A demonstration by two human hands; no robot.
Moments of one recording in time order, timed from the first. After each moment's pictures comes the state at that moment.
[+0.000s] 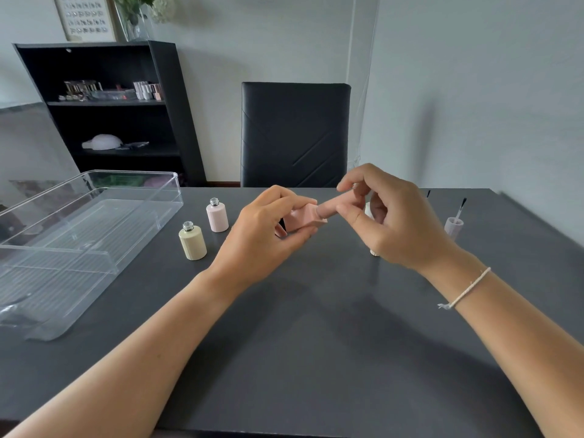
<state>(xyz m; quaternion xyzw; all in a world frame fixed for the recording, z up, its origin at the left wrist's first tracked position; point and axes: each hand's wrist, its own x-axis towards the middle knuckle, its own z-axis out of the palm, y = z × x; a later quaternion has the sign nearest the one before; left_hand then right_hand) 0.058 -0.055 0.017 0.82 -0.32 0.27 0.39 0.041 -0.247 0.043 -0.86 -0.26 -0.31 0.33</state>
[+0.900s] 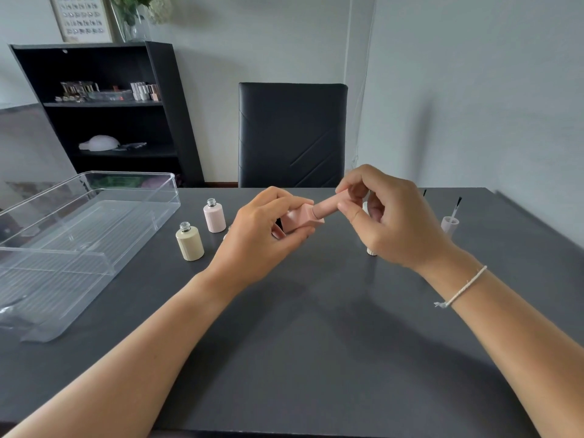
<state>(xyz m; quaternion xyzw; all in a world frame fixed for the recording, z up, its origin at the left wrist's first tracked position) 0.056 -0.056 0.018 0.82 -0.32 0.26 0.40 0.041 -0.249 0.043 -0.85 -0.26 -0.31 0.33</state>
